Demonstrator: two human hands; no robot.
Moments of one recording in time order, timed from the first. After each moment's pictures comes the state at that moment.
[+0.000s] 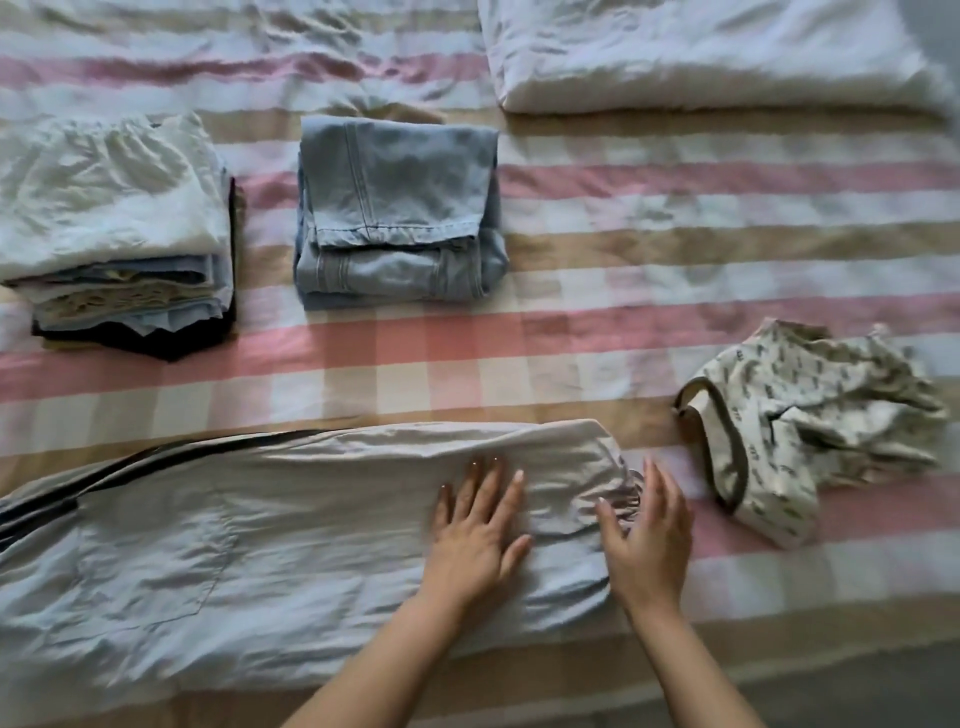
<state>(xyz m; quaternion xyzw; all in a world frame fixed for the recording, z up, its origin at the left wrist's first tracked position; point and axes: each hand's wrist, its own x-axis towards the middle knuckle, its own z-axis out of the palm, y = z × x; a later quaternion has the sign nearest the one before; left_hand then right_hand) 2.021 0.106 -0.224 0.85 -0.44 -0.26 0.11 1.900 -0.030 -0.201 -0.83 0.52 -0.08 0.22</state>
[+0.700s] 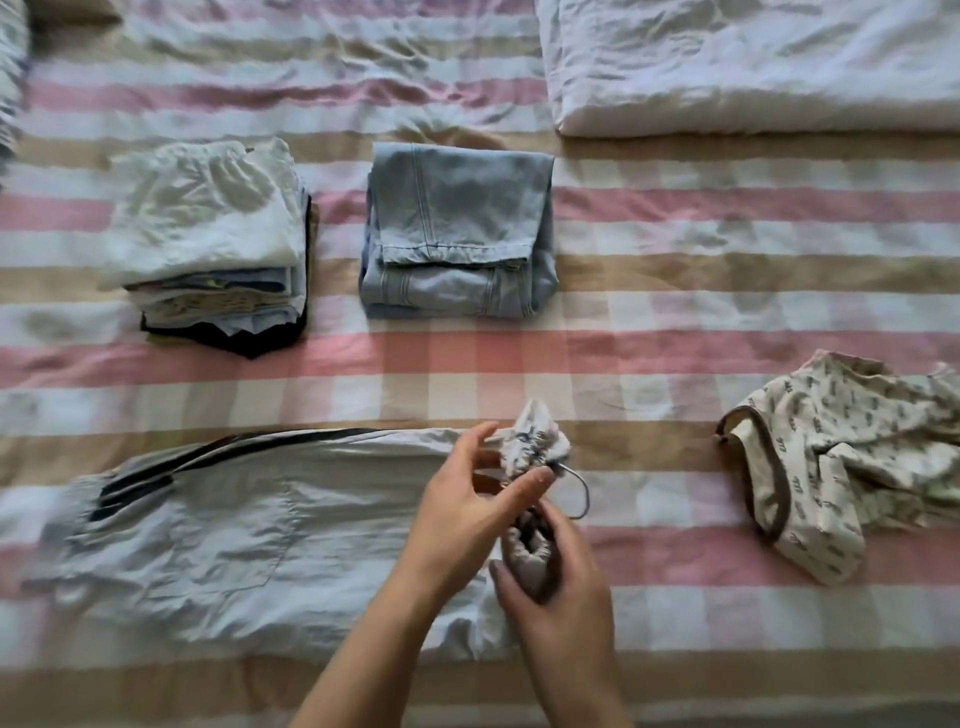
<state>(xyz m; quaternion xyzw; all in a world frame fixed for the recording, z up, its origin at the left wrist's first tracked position) 2.074 0.115 -0.080 0.74 -0.11 -0.40 0.54 1.958 0.075 -0.094 -0.72 0.39 -0.14 0.56</state>
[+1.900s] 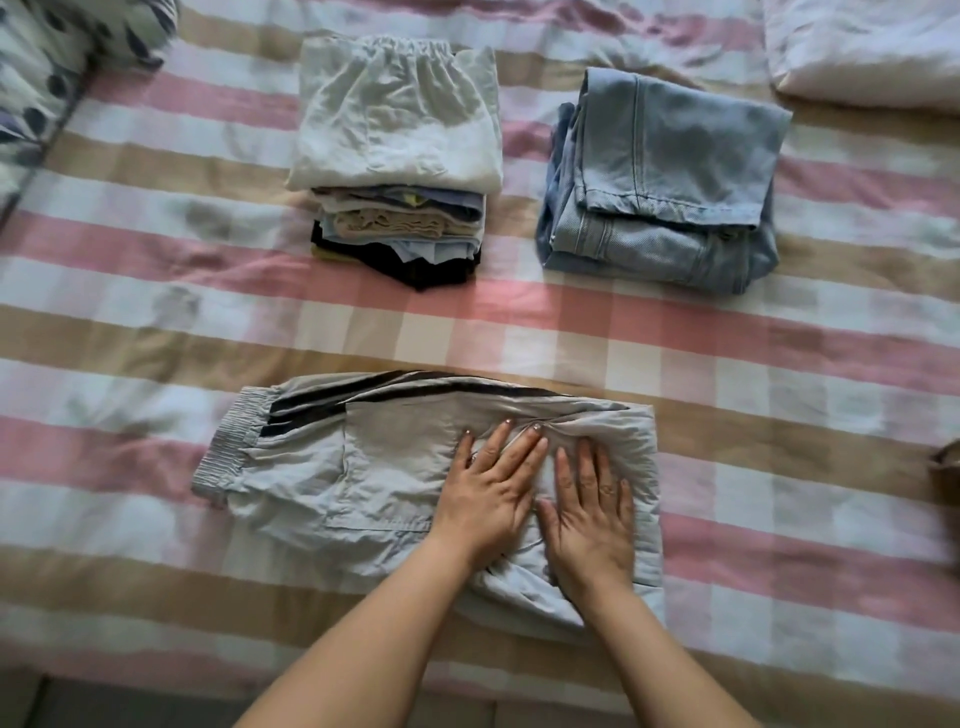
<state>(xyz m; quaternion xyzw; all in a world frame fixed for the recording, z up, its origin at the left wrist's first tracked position) 2.144 0.271 -0.219 0.88 -0.44 -0.19 0.03 2.045 0.165 -0.245 -0.95 0.25 0.12 0.13</state>
